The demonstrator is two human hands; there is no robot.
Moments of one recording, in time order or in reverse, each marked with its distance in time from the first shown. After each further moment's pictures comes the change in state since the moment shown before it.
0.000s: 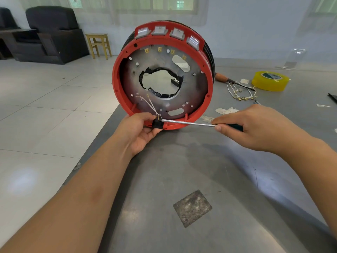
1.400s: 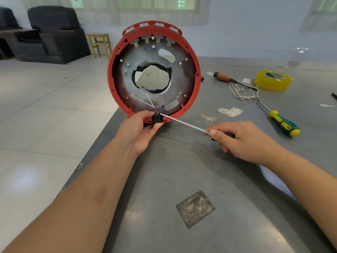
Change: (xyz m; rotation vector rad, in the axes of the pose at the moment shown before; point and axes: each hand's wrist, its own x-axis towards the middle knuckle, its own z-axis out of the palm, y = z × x) left_hand 0.006 -0.002 -0.003 -0.219 0.030 -0.008; right_hand -0.003 -0.012 0.042 0.478 -0.086 0.276
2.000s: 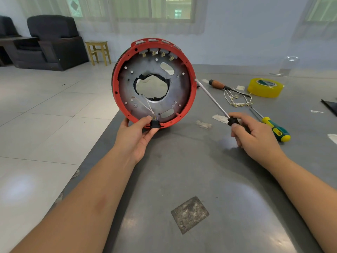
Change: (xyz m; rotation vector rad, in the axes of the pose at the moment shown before) left_hand 0.000 -0.005 0.000 -0.001 -0.050 0.162; right_hand -0.005 0.035 -0.010 0.129 0.430 0.112
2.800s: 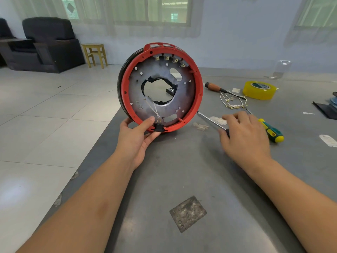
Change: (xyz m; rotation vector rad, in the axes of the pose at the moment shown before) left_hand -0.011 -0.004 0.003 0.138 -0.039 0.047; right_hand -0.001 -0.019 0.019 -0.802 0.151 -0.110
